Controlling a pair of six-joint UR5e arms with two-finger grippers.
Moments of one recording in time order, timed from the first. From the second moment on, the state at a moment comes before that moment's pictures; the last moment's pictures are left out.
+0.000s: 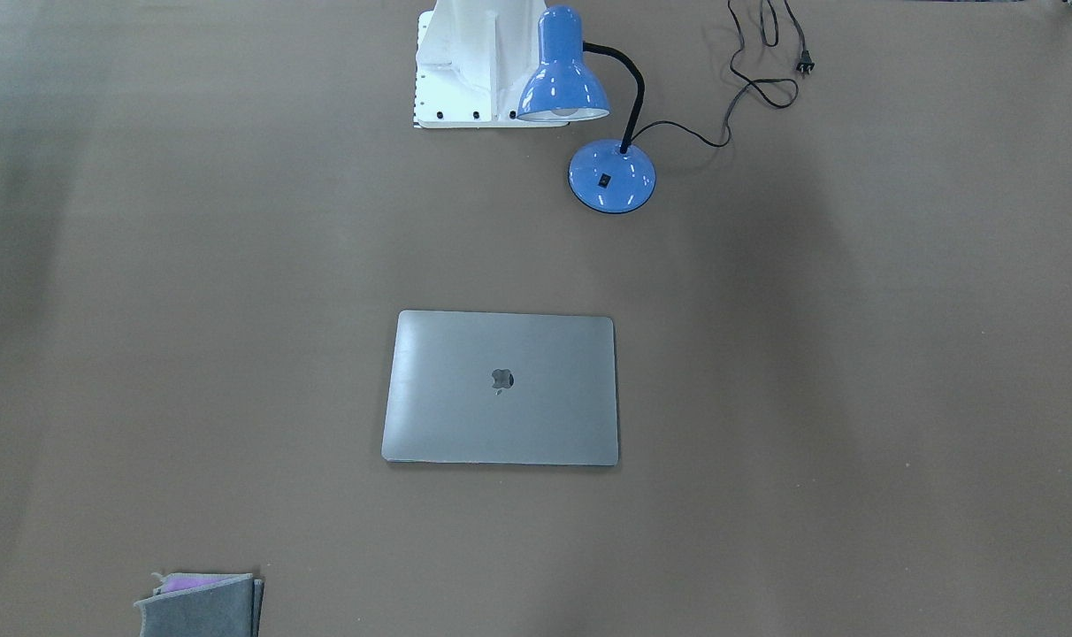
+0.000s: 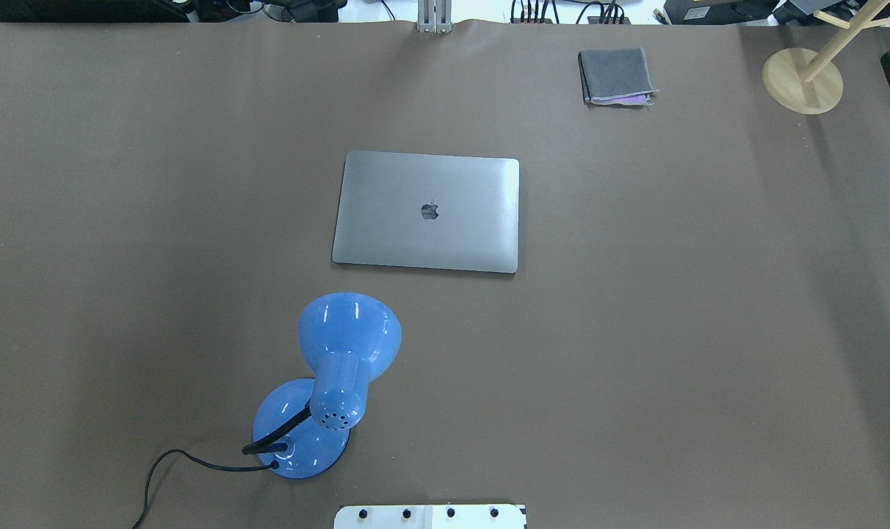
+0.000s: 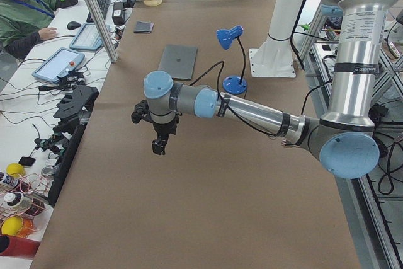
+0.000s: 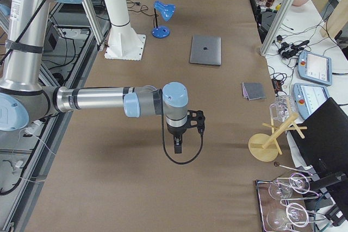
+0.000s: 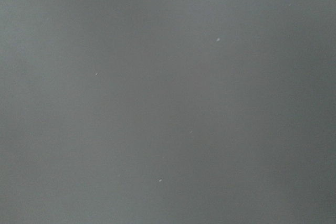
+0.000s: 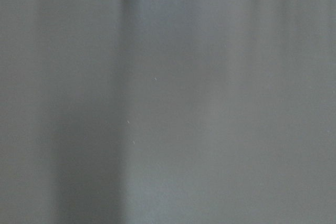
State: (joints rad) left arm -1.48 -1.59 -1.79 -1.46 -2.32 0.16; right arm 1.54 -1.84 1.87 -1.54 2.25 0.01
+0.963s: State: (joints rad) left arm -1.50 -1.52 -1.74 -1.49 -2.31 0.18; right arm 1.55 -1.88 1.87 -1.56 2.28 -0.02
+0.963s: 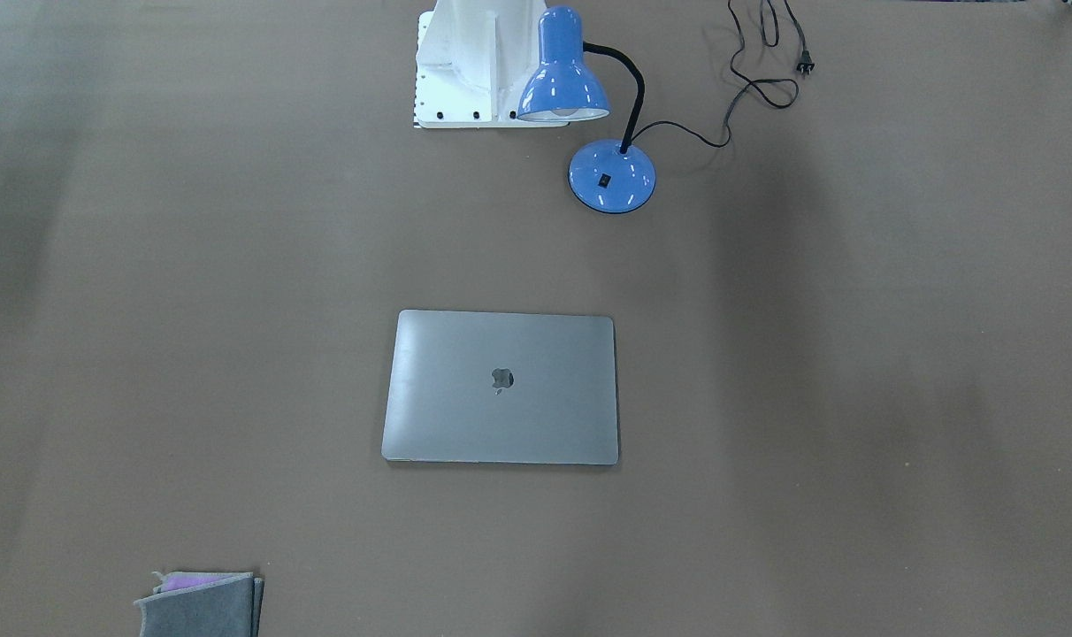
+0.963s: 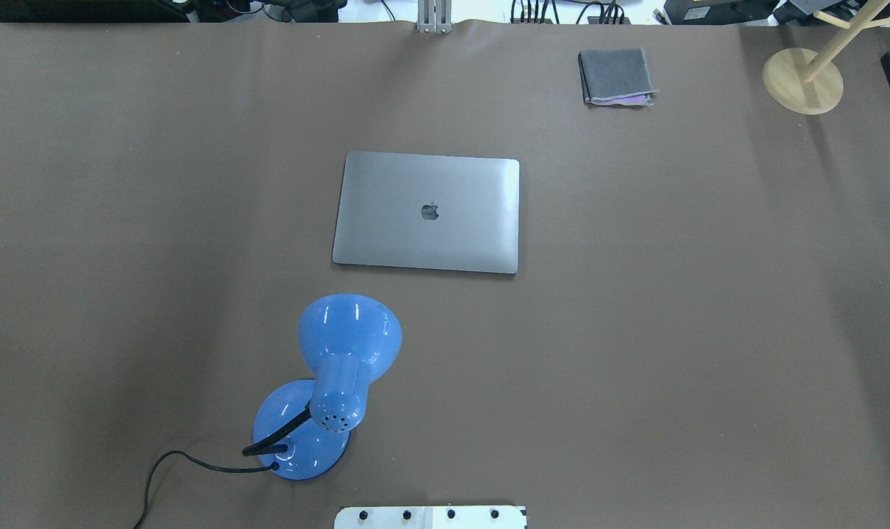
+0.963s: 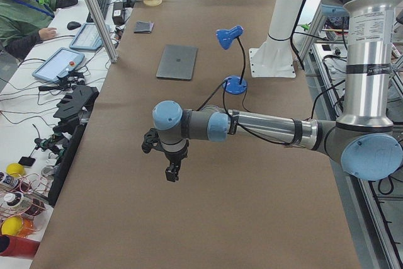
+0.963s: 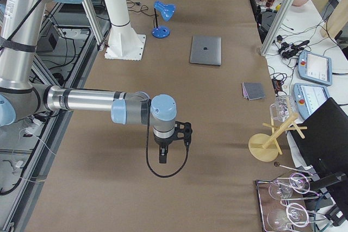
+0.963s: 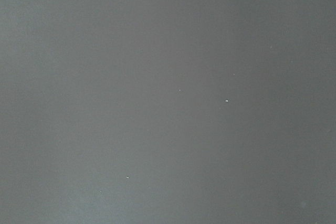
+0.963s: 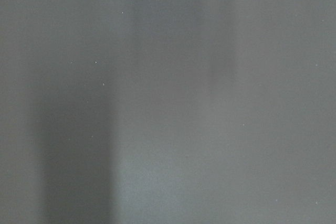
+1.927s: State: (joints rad) left arm -1.50 -1.49 -1.75 -1.49 -2.32 0.18; right arm 1.55 -1.90 1.87 -1.56 2.29 -0.02
